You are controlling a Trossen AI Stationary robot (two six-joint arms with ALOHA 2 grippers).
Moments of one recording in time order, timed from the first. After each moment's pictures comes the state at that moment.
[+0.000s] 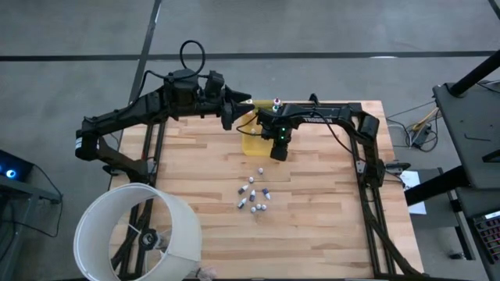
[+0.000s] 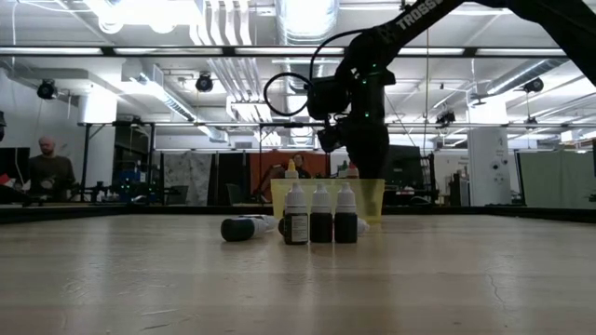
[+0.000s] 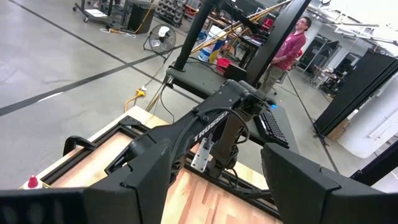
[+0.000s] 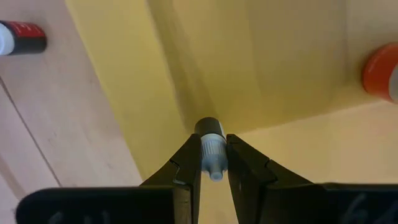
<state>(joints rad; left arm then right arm) 0.24 1.36 1.62 -0.35 0.03 -0.42 -0.40 2.03 1.53 -1.02 -0.08 -0.11</state>
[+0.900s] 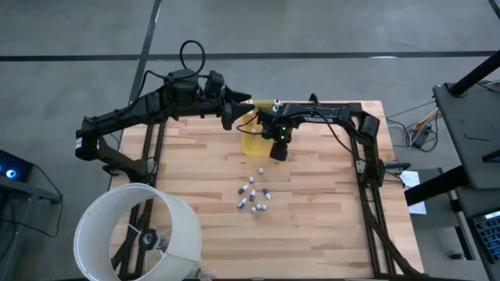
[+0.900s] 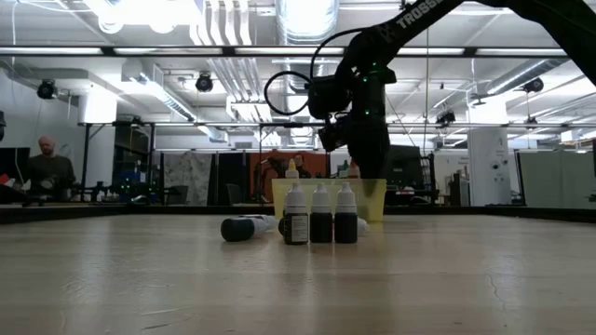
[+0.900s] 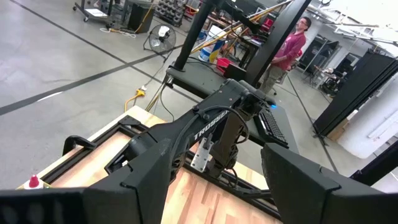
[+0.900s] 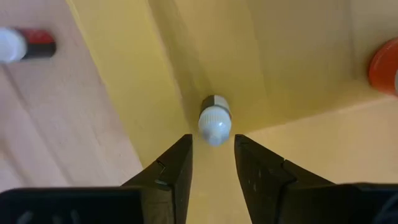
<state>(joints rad) 0.24 1.36 1.62 -0.35 0.04 -0.42 -0.40 2.03 1.54 -1.05 -0.11 -0.08</state>
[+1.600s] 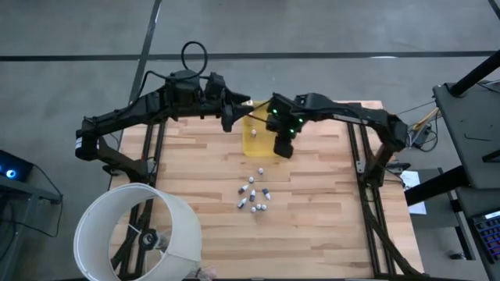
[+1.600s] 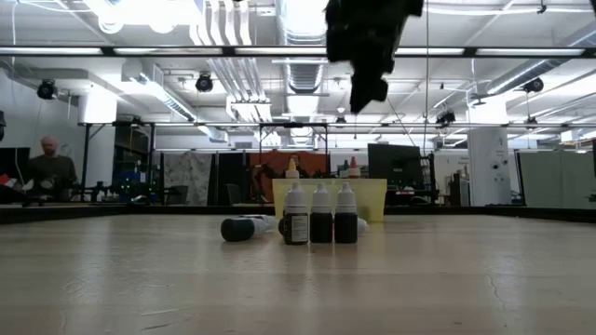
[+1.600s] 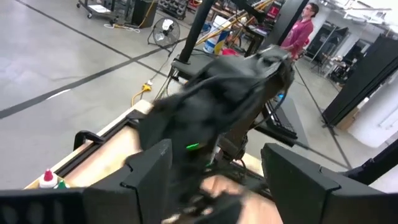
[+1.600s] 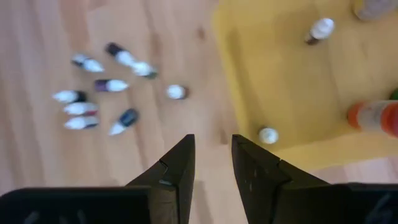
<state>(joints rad) 0.23 1.36 1.62 -0.39 0.03 -0.38 -0.32 1.73 1.60 -1.07 -0.26 -0.02</state>
